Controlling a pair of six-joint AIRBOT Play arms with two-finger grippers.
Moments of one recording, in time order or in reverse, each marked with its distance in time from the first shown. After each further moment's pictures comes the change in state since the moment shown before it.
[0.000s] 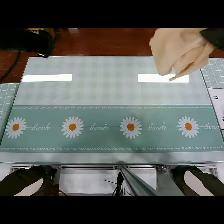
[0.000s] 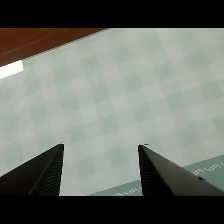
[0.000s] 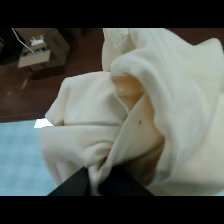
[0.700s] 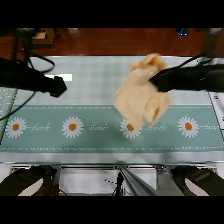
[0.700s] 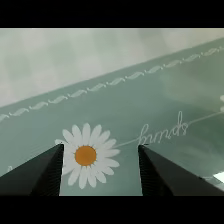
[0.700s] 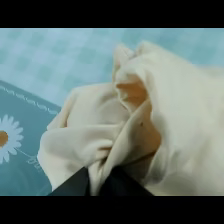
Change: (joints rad) left arm 0.000 0.102 -0.371 -0.213 -0.126 -0.054; right arm 0.618 0.035 -0.220 -0.417 0.055 0.216
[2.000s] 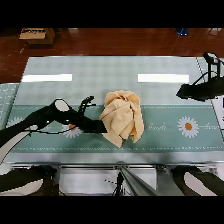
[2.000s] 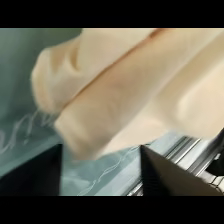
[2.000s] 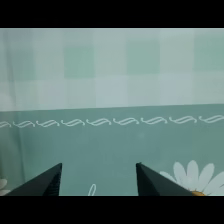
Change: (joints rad) left arm -0.053 -0.385 -0.582 -0.927 0.396 0.462; right arm -0.517 -0.123 -0.142 -0.161 0.114 -0.011
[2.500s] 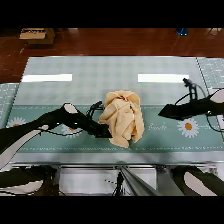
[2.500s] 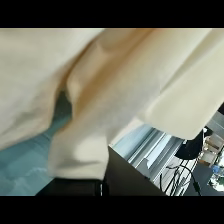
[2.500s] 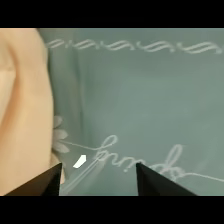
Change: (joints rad) left arm -0.064 -0.085 -0.002 -0.171 -0.043 0.105; right arm -0.005 0.001 -0.301 0.400 0.030 -0.262
